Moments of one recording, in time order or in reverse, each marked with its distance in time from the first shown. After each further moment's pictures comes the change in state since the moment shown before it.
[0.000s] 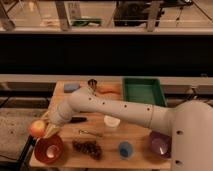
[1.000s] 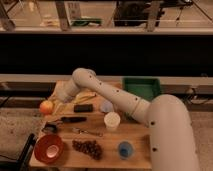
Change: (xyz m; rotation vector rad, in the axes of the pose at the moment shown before) arm 0.055 -0.104 -0.020 -0.031 0.022 -0.043
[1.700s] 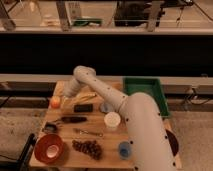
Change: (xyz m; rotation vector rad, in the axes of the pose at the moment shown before) arm 0.093 -0.060 0.024 -0.013 0.068 0.063
